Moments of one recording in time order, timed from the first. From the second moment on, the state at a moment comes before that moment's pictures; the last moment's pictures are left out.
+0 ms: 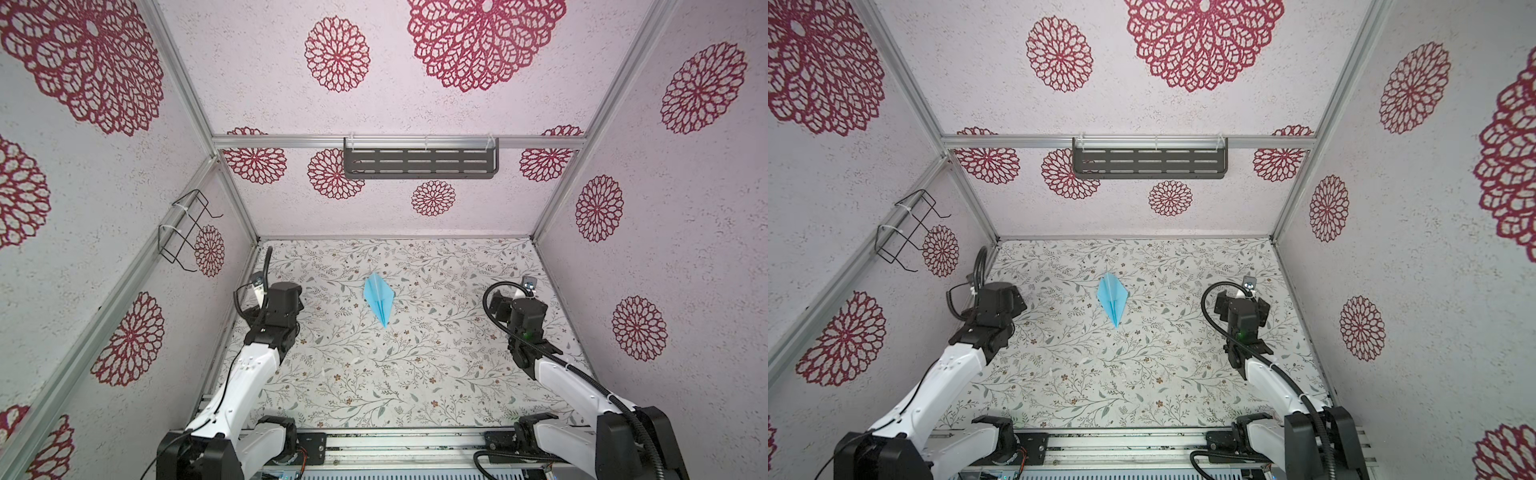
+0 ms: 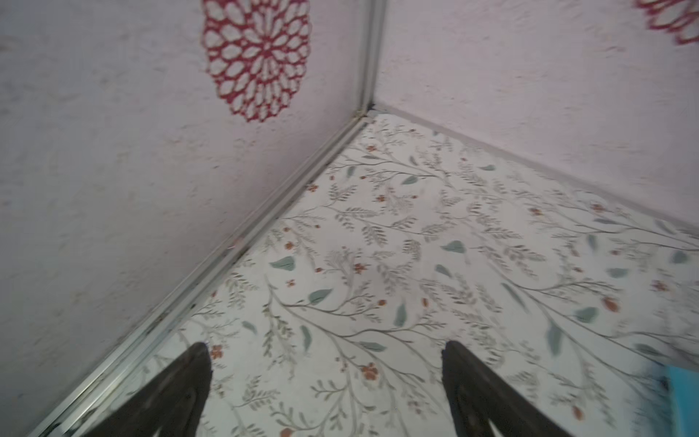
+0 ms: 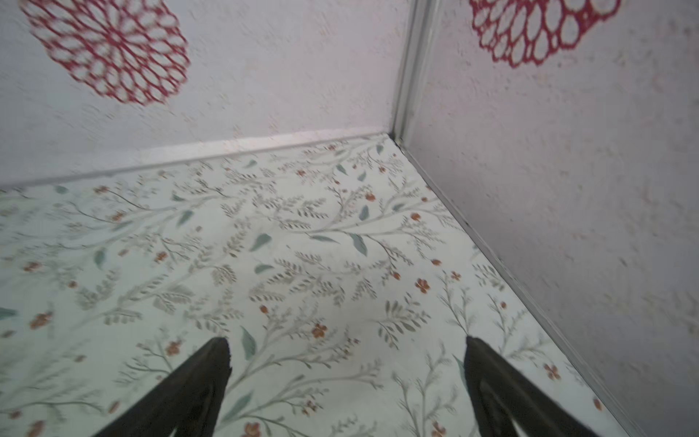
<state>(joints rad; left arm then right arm) -0.10 1.06 0.67 -0.22 -0.69 -0.40 0.17 1.12 0.42 0.32 0.46 0.14</state>
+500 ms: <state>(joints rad) 0.05 1.19 0.35 0.49 -0.42 -0.10 0.03 1.33 0.24 0.77 0.22 0.02</state>
